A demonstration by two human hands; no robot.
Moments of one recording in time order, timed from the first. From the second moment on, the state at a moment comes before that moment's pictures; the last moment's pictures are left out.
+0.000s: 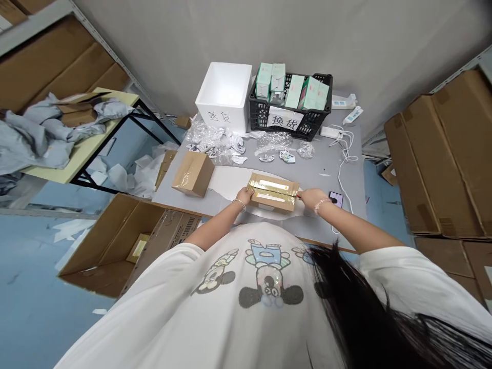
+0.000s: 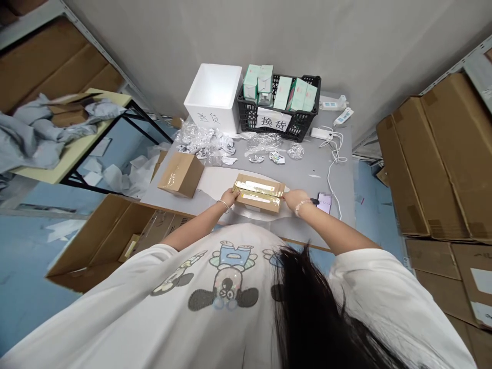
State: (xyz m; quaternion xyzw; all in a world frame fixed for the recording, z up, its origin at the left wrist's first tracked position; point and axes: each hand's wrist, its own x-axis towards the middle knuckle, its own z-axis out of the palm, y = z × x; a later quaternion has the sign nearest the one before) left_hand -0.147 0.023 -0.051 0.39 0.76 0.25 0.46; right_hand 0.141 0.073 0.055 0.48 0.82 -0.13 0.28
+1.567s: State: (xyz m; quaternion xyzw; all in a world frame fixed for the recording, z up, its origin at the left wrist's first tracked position) left_hand -0.090 0.013 -0.002 0.49 0.67 0.11 0.54; right_hand 0.069 0.099 0.041 0.56 0.77 -0.30 0.01
